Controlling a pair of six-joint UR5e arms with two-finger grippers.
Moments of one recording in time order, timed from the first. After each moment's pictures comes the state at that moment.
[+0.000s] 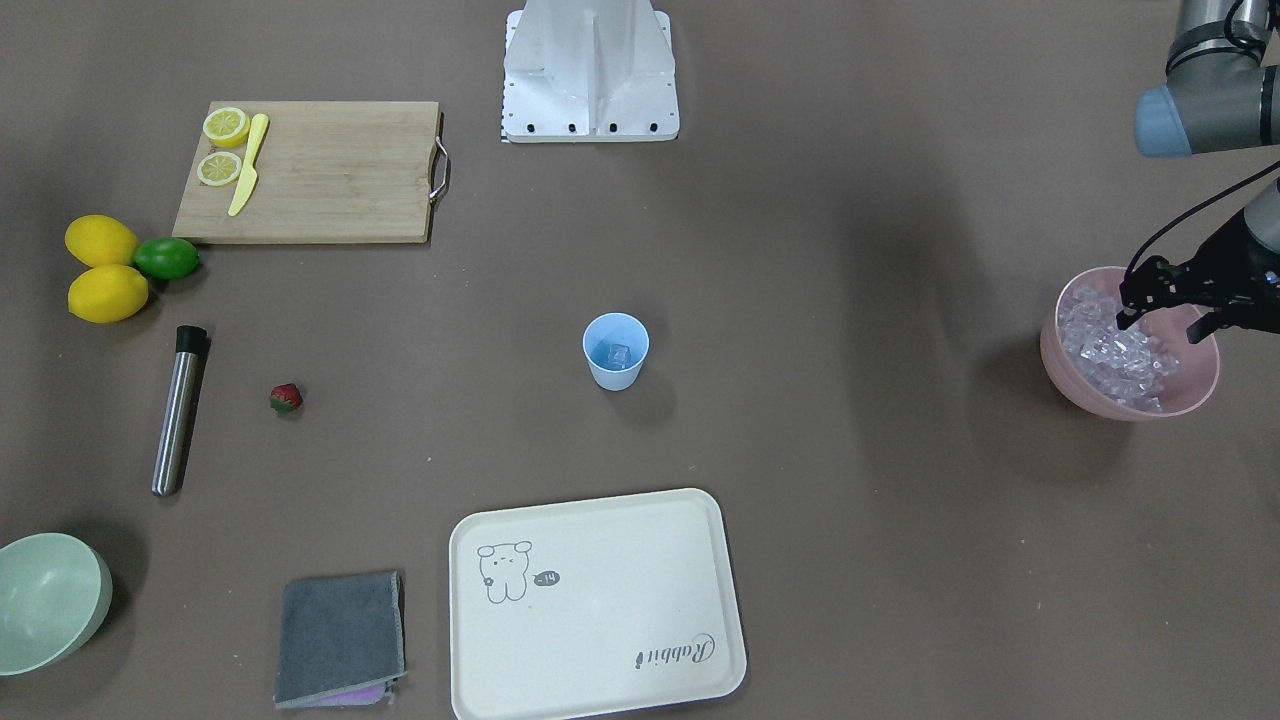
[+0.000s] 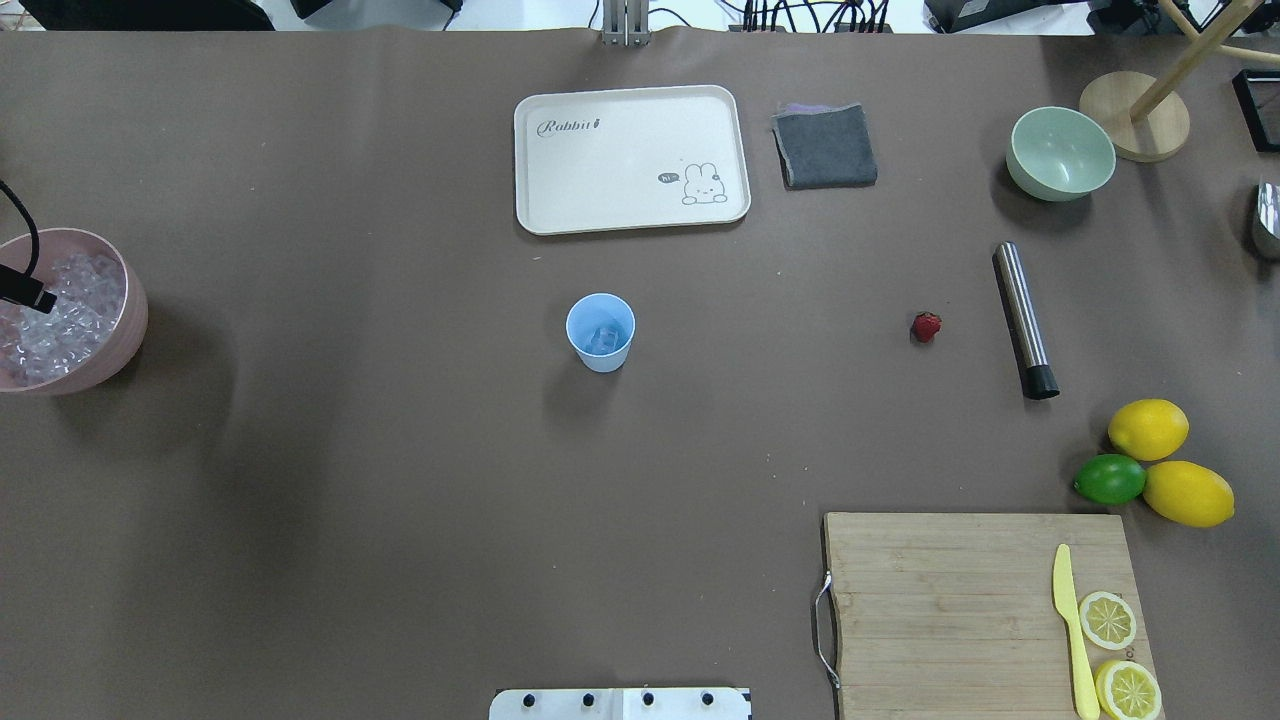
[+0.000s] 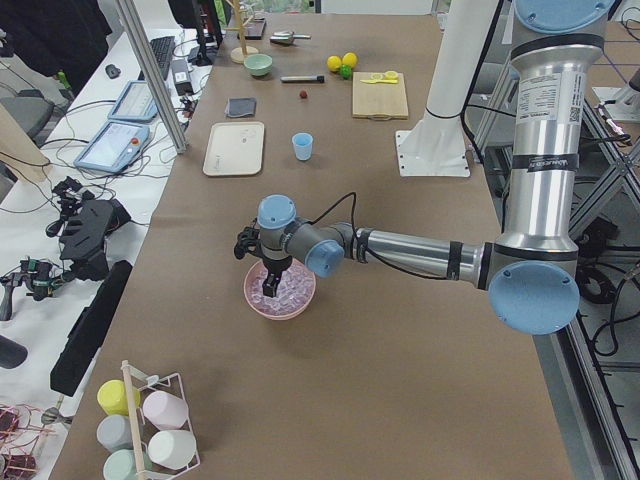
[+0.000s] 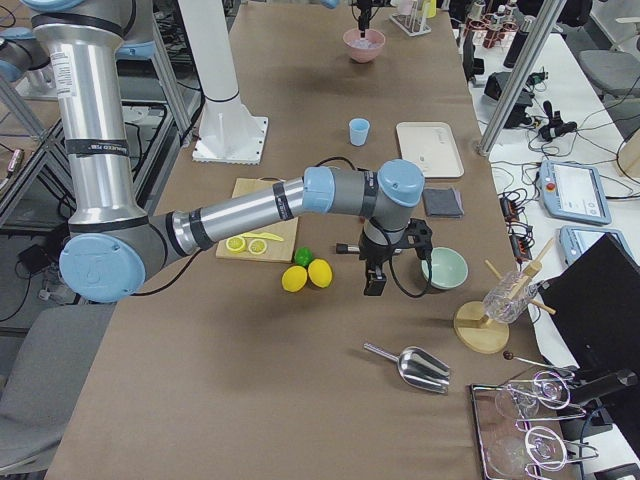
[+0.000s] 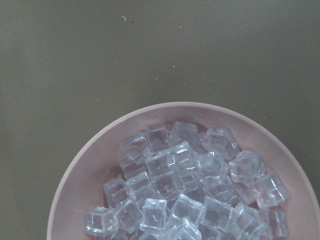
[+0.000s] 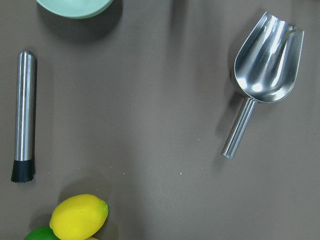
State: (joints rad) left arm -1.18 -1.58 -1.64 -2.01 -2.24 -0.36; right arm 1.50 -1.48 1.82 -1.96 2.31 -0.09
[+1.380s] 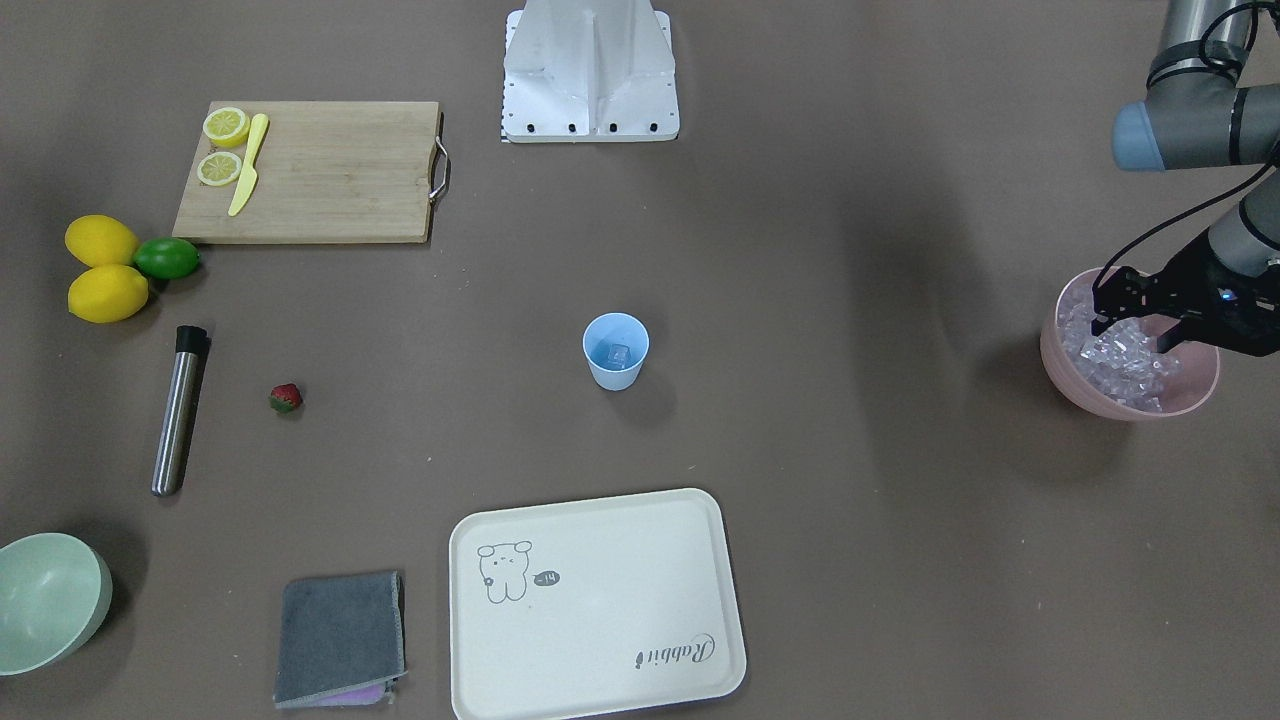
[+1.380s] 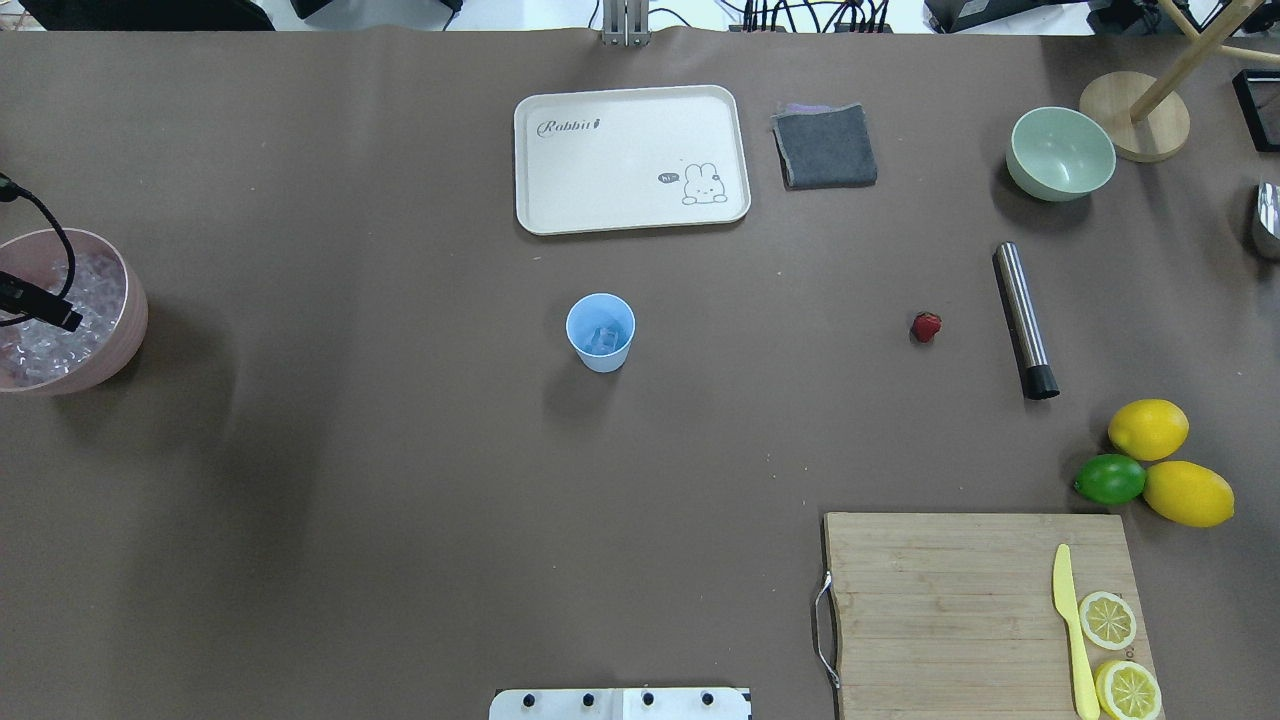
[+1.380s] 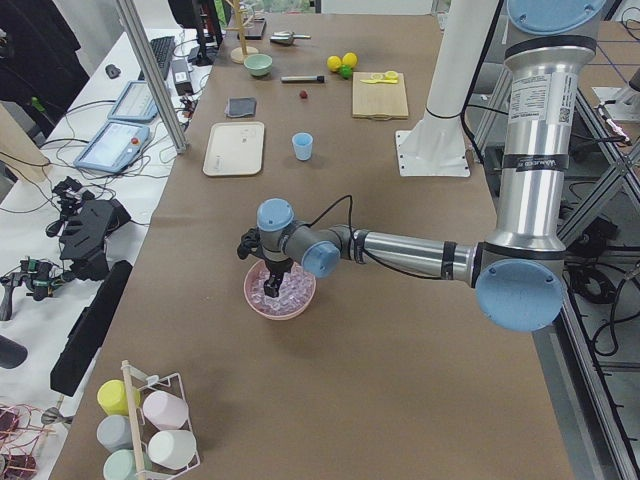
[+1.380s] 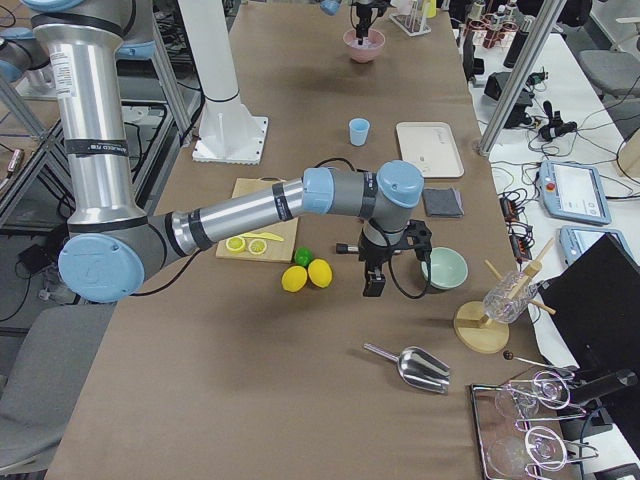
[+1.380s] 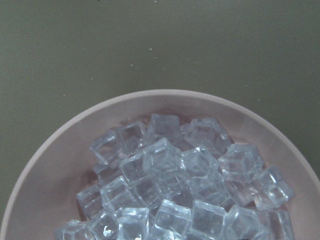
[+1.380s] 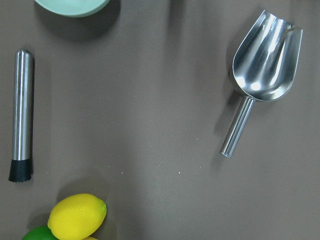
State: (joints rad) left arm -1.13 -1.60 -1.60 -2.01 -2.24 -0.30; right arm 1.50 -1.48 1.82 -1.96 2.30 -0.09
